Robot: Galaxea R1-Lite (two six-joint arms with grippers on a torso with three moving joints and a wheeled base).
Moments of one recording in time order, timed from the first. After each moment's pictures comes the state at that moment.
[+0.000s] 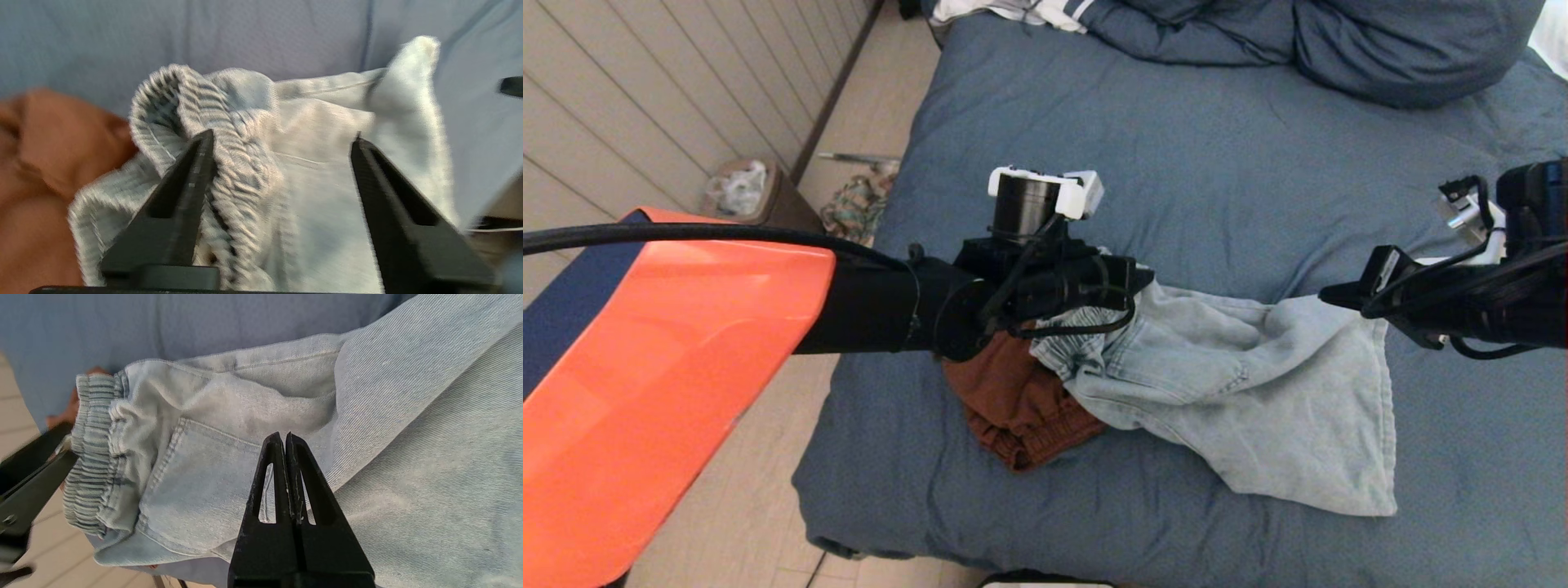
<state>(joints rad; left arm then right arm) -0.78 2.19 -1.72 -0.29 -0.07 -0.18 -0.01 1.54 -1.06 -0.05 0.27 0.50</state>
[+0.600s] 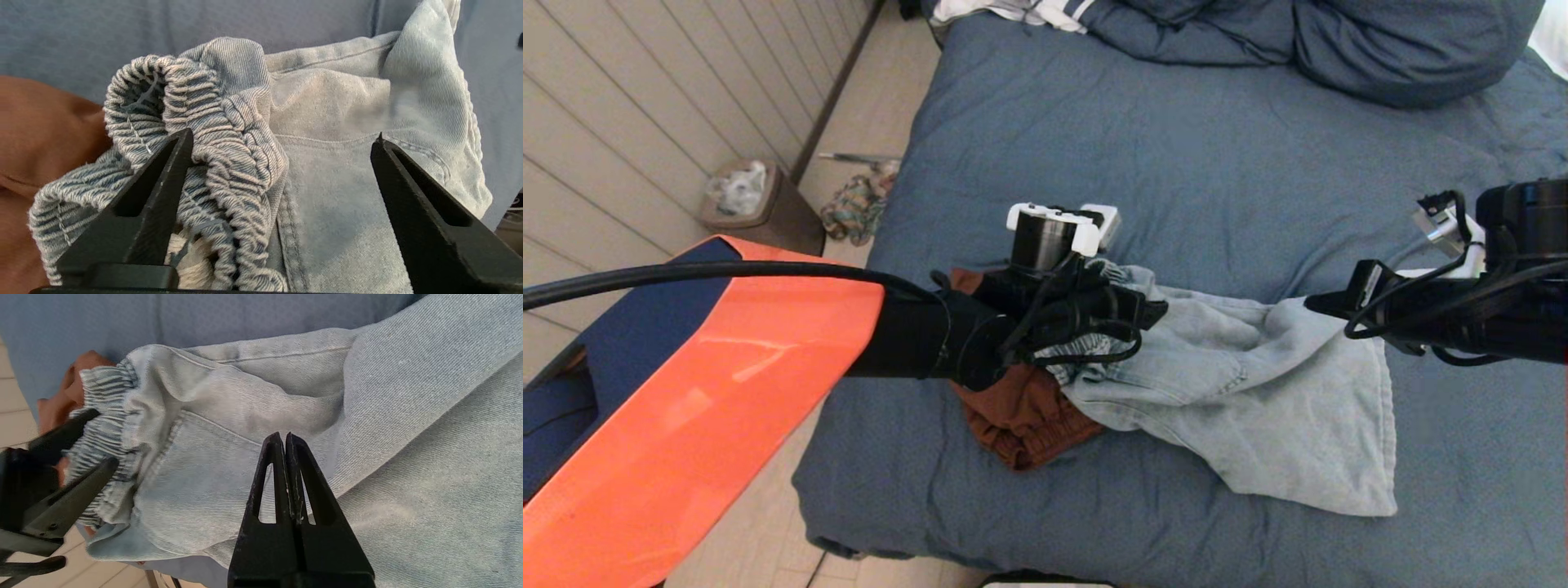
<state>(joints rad) -0.79 2.24 -1.67 -0.36 -0.06 -0.10 -0.01 1.57 -1.00 -0.14 0.31 0.46</state>
